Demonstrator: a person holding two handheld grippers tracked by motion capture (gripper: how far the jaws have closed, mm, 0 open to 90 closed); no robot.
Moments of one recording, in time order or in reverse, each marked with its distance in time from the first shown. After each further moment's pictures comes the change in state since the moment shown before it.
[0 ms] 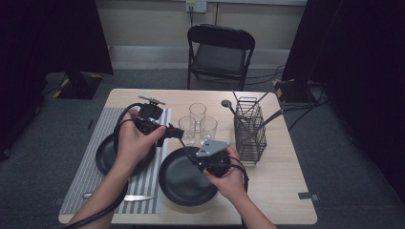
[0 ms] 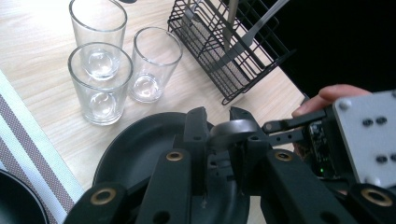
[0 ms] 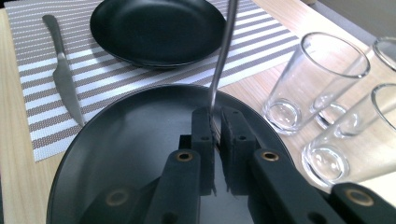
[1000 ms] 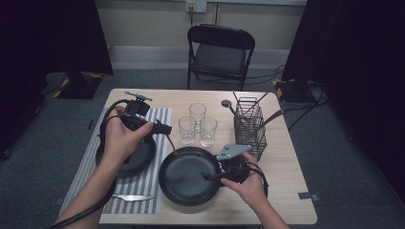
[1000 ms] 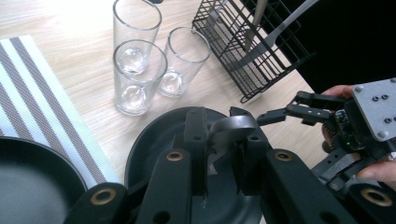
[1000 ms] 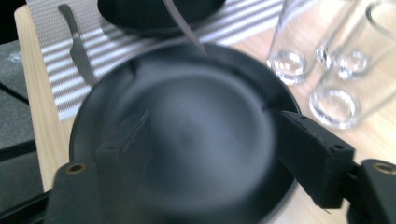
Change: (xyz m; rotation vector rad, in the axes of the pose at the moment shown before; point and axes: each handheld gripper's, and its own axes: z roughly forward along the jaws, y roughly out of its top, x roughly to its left) left arm 0.020 -0.001 -0.024 -0.001 0.055 -0.031; right arm -0.020 -0.044 -0.026 0.031 0.079 0.120
